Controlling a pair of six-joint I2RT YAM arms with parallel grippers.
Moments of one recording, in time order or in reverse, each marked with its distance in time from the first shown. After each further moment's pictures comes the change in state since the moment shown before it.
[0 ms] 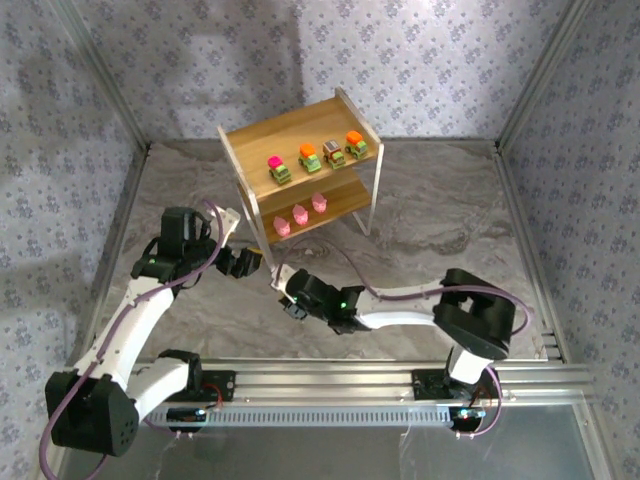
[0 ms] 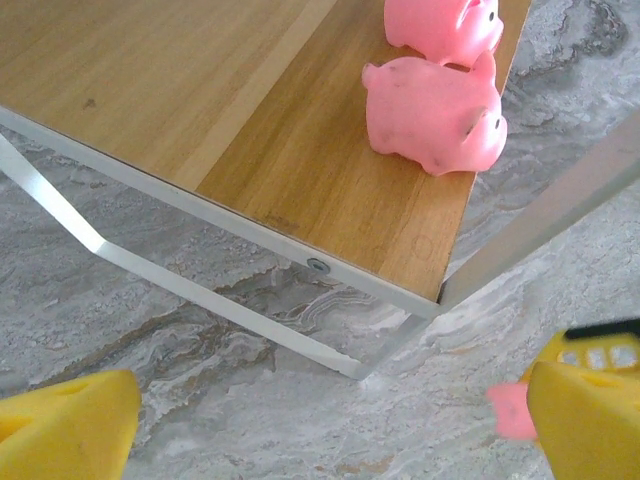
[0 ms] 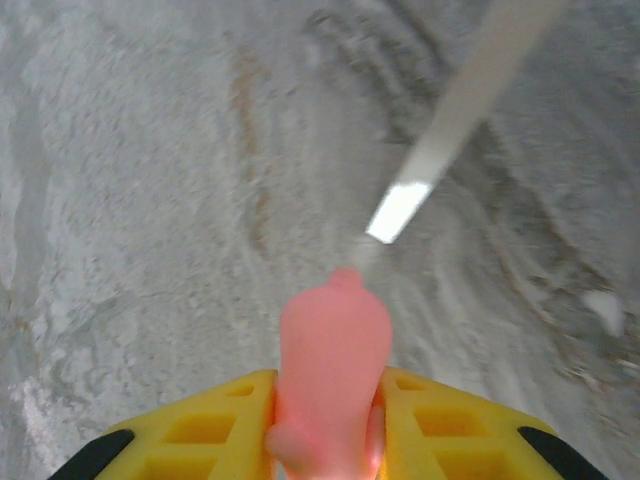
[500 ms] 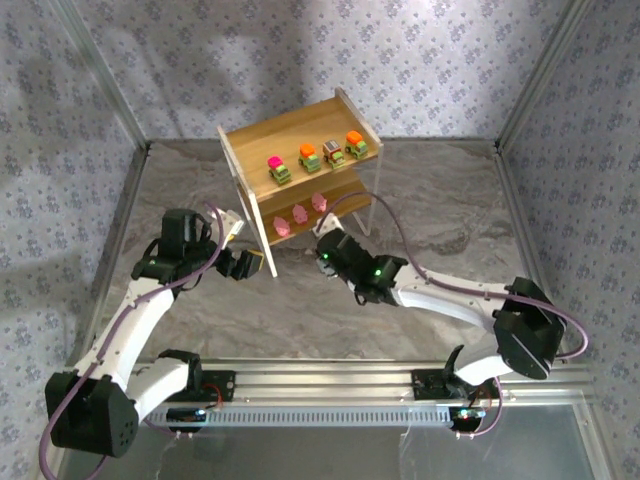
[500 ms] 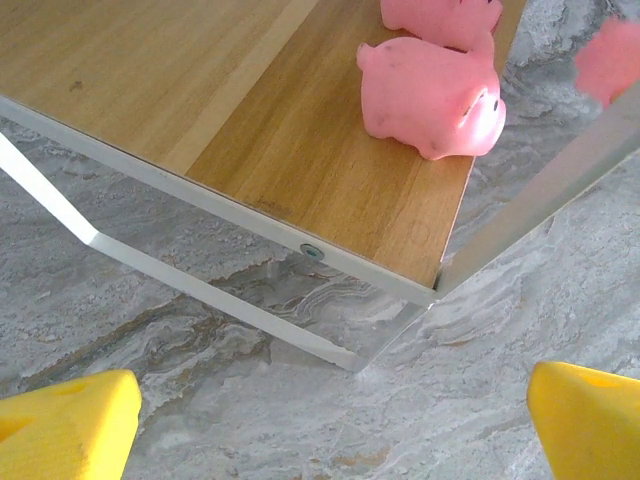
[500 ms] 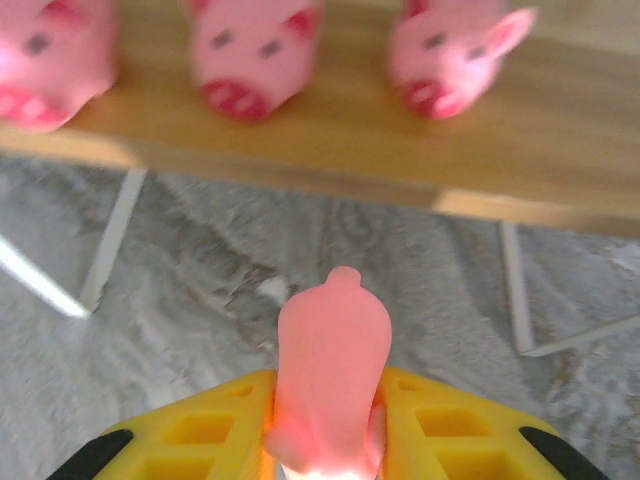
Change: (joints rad) left arm -0.003 -0.006 -0.008 -0.007 0.000 0.003; right arm -0.219 -0.229 0.074 -0.283 0.169 0.143
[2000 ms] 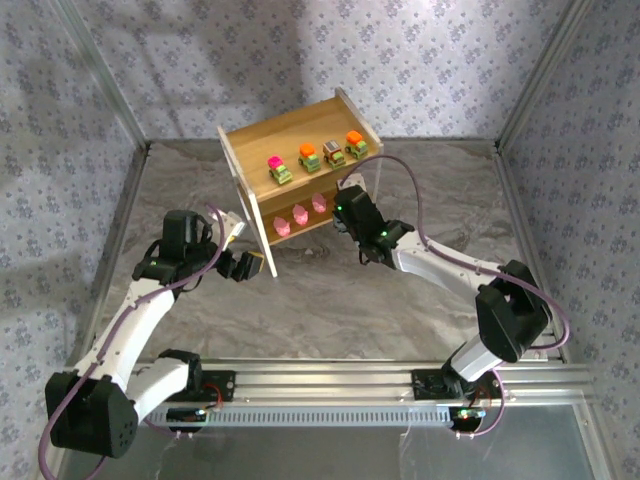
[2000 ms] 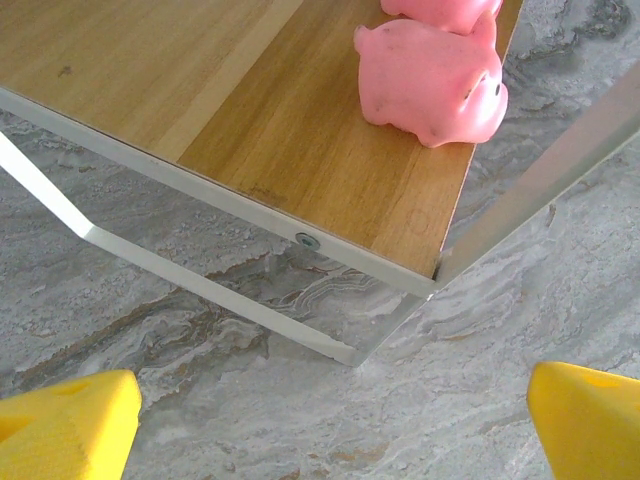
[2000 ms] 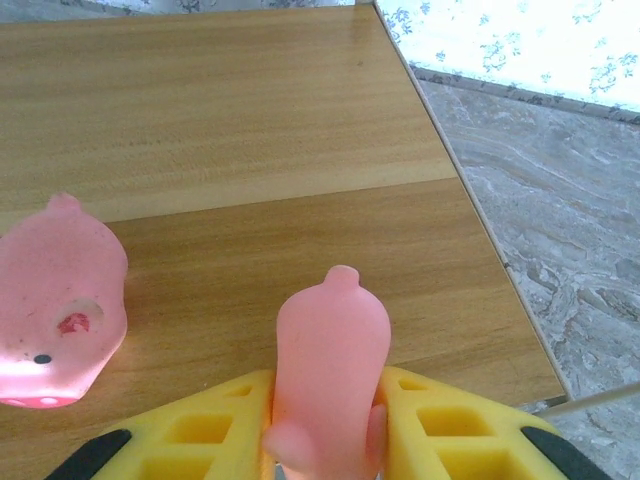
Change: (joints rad) left arm -0.006 -0.001 -0.011 0.000 -0.007 0.000; right arm -0.229 0.124 0.157 0.031 0.005 0.049
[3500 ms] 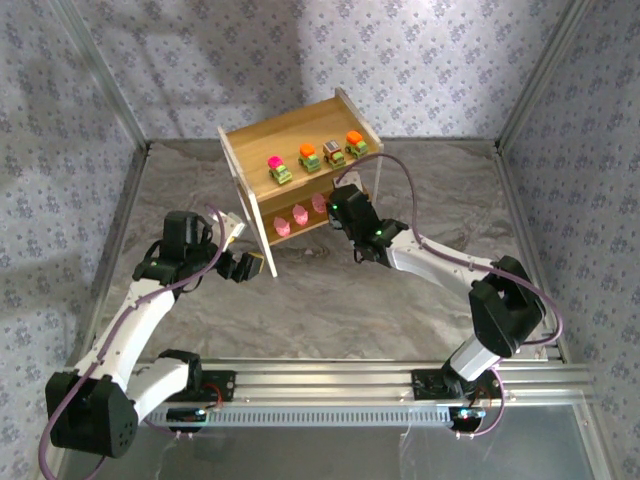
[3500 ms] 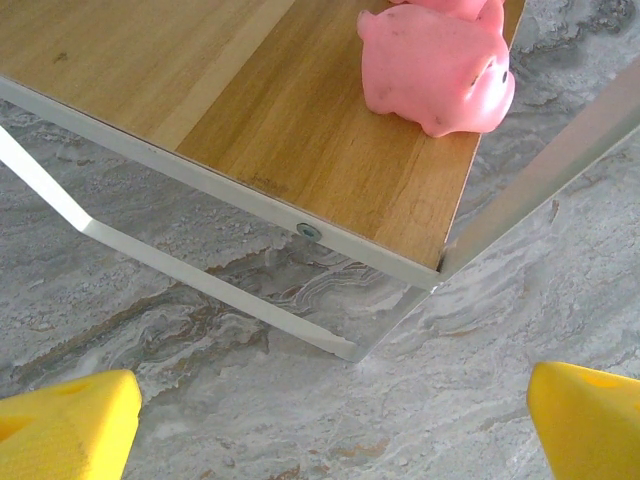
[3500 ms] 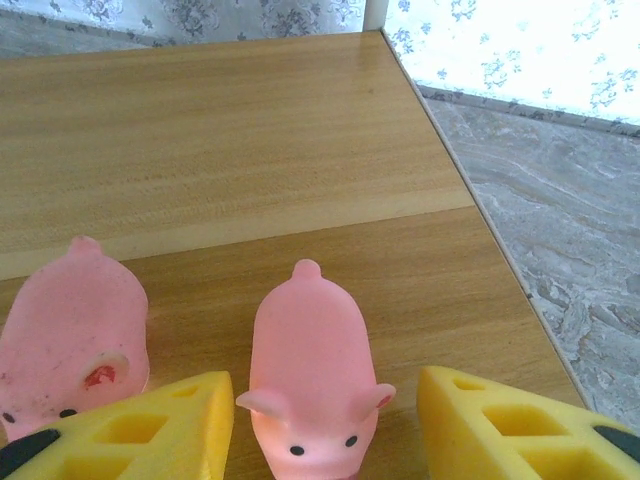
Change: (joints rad) left arm 0.000 0.000 -0.007 0.000 -0.007 0.000; right arm 0.013 0.032 0.023 0.037 0.027 0.010
